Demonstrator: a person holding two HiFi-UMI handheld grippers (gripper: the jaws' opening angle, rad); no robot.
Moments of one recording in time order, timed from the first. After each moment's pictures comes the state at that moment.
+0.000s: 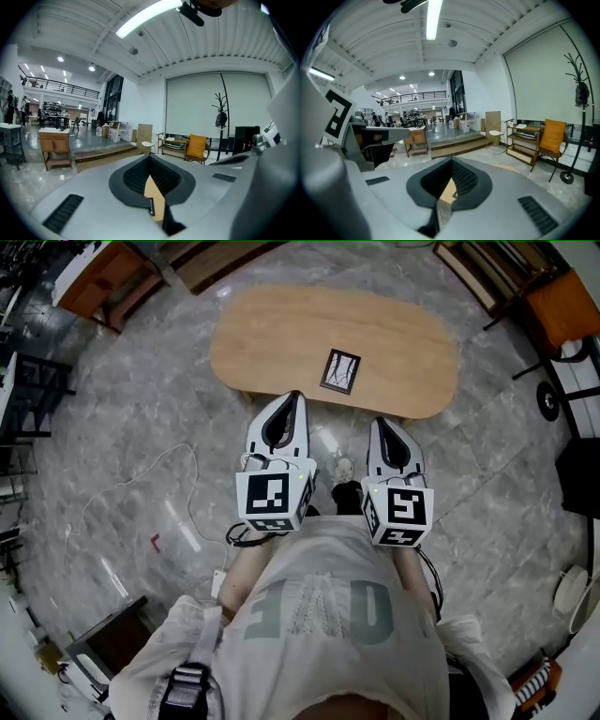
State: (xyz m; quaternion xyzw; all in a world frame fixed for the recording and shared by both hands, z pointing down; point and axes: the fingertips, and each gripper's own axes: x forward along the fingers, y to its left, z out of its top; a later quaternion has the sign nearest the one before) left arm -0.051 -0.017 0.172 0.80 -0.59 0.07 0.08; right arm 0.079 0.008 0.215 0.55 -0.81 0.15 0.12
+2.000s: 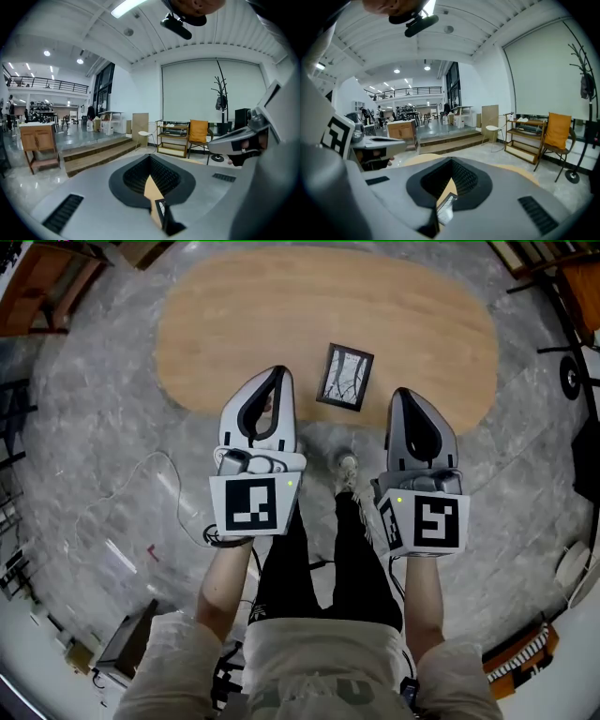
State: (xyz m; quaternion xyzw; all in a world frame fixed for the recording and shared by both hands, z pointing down) left arm -0.081 -0.227 0.365 0.82 -0.55 0.13 0.08; right arm 0.059 -0.202 0.366 0.57 -0.80 0.15 0.14
